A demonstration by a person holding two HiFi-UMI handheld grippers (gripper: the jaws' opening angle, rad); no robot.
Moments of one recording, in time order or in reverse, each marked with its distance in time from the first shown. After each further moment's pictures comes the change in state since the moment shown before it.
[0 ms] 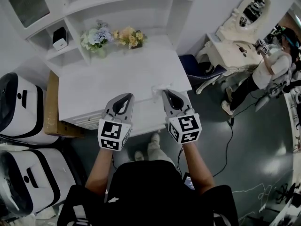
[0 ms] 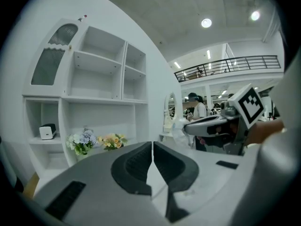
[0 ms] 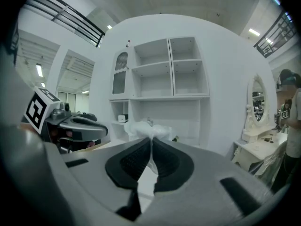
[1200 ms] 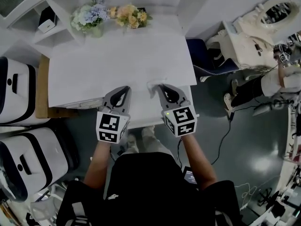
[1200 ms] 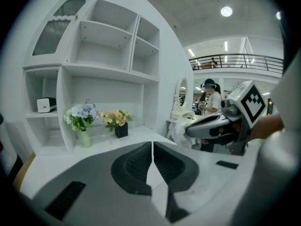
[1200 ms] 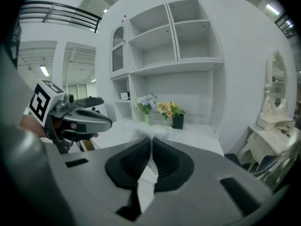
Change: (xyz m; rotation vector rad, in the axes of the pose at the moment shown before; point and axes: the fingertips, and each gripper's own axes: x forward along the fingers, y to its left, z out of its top) left arm 0.094 0.030 -0.086 -0.121 0.188 0.079; right arm 0.093 -0.046 -0.095 0.000 0.255 0.166
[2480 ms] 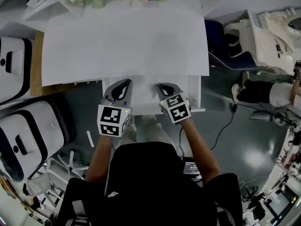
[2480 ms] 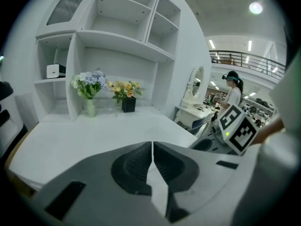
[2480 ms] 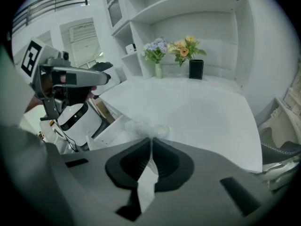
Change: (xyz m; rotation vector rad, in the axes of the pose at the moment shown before) left arm 0.046 0.008 -0.094 -0.175 0.184 0.086; right arm 0.076 0.001 -0.183 -0.029 0.473 0.237
